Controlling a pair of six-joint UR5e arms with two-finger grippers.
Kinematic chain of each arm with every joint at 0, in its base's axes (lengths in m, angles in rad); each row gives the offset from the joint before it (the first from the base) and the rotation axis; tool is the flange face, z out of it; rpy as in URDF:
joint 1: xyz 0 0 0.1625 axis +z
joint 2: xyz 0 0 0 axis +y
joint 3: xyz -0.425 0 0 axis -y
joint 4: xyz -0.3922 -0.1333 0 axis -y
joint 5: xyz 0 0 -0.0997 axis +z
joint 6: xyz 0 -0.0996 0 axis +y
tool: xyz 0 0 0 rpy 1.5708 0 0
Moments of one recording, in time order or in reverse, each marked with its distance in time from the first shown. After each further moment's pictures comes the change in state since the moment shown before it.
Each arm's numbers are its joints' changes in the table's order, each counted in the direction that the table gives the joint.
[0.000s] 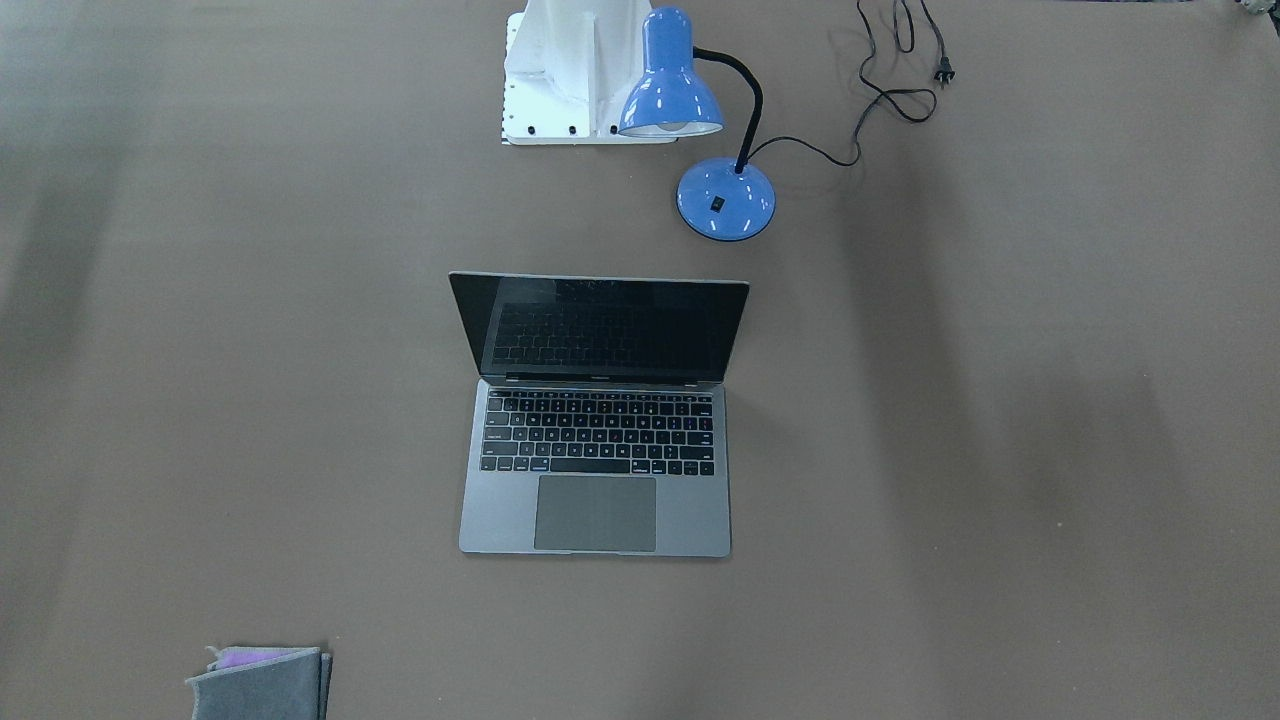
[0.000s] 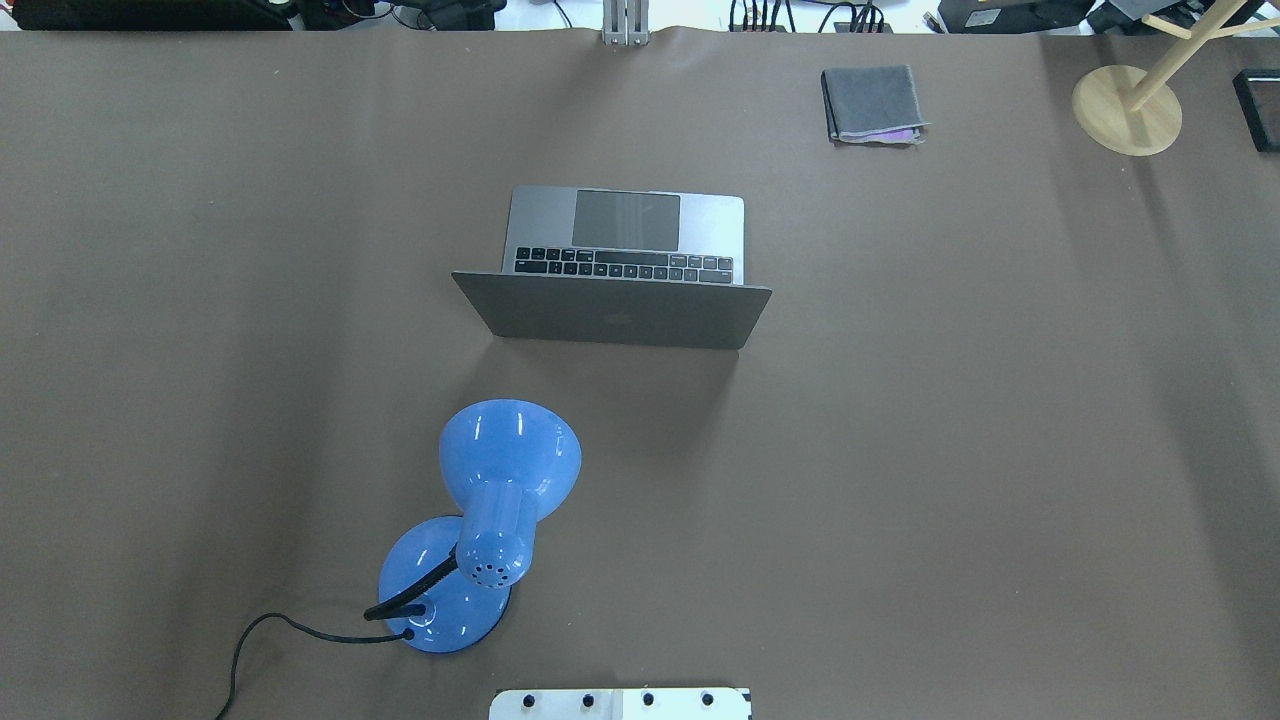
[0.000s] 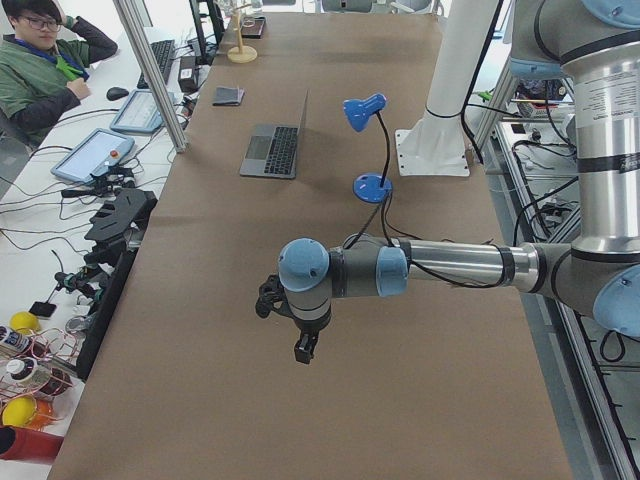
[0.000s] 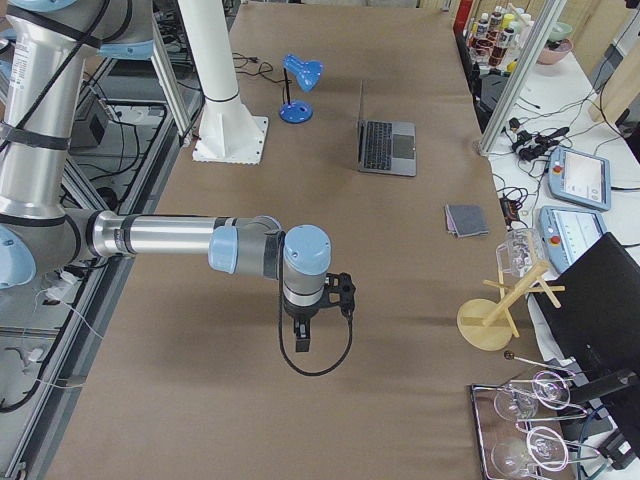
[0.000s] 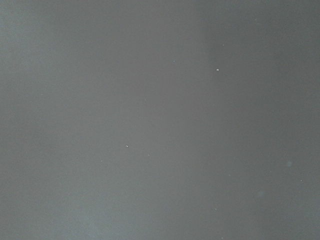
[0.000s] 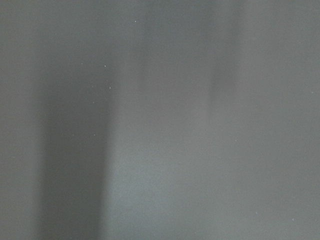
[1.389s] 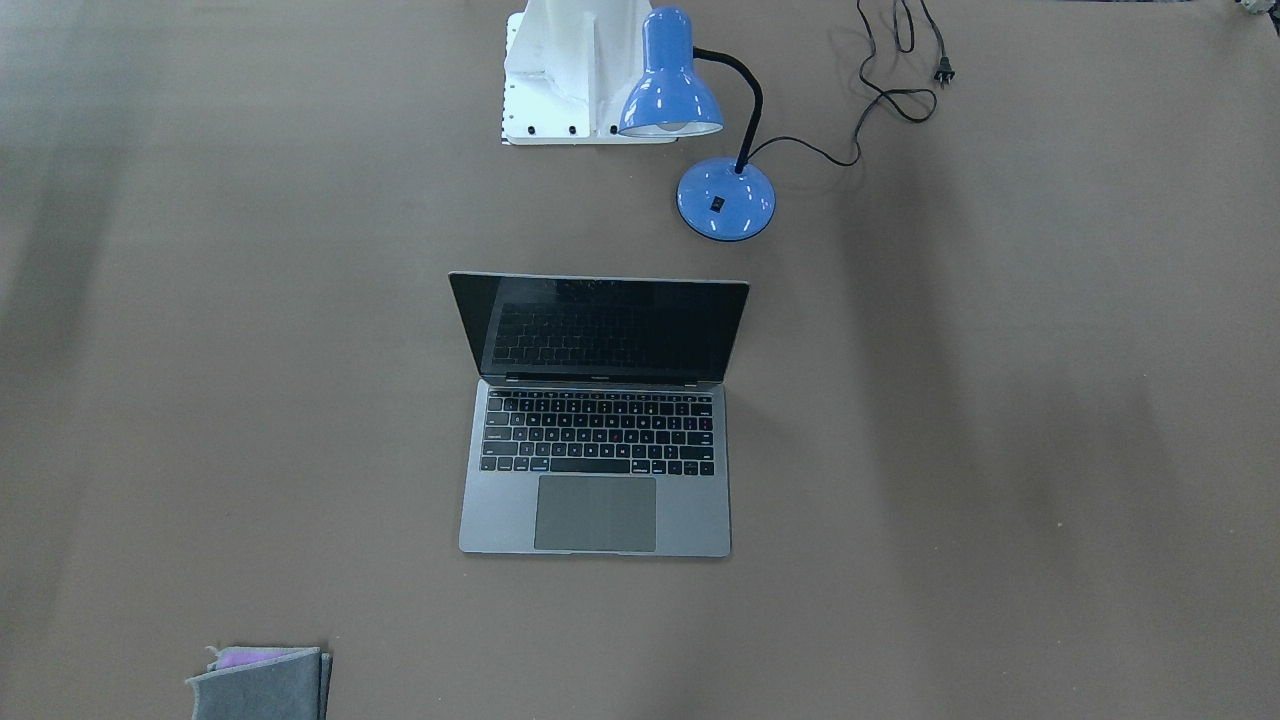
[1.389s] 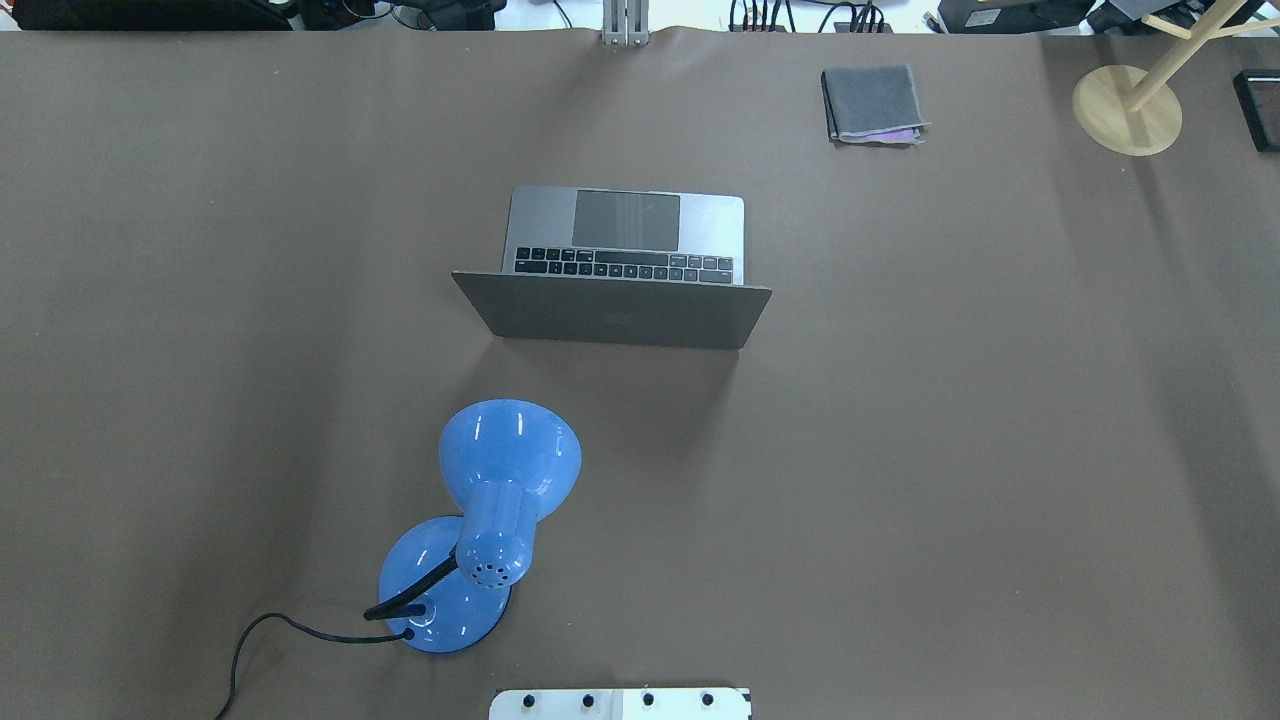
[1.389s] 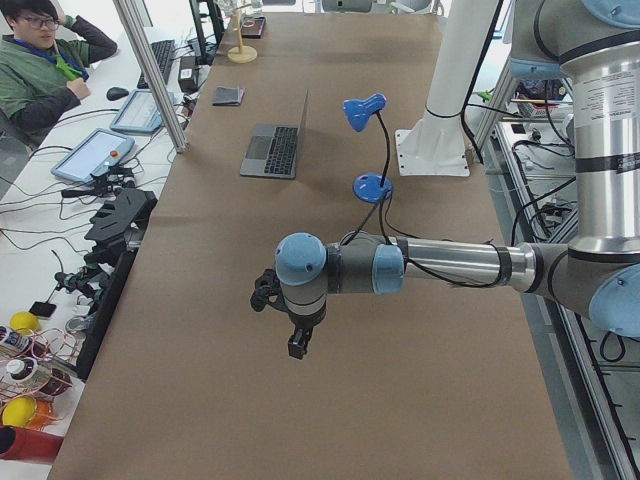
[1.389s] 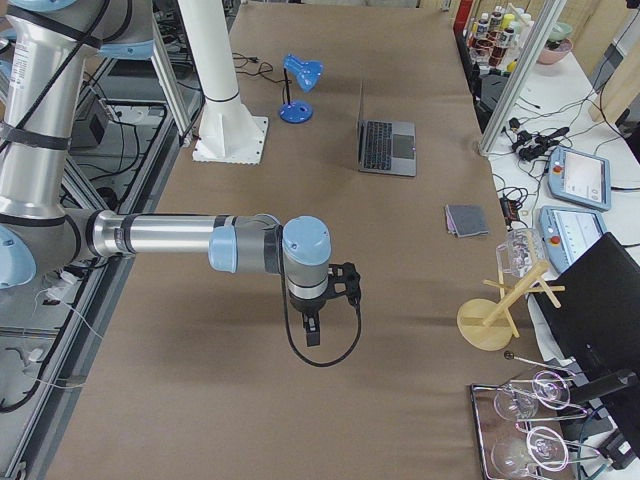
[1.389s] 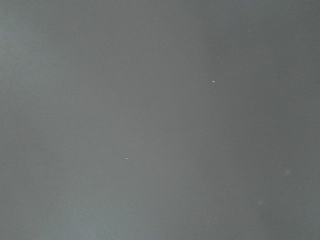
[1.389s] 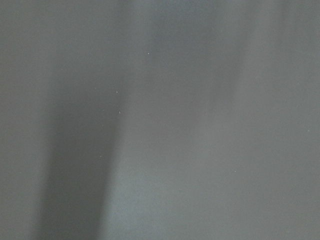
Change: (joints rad) left arm 0.003 0.016 -0.001 -0.028 0.003 0.006; right arm 0.000 -0.001 0.010 0.123 0.000 -0.003
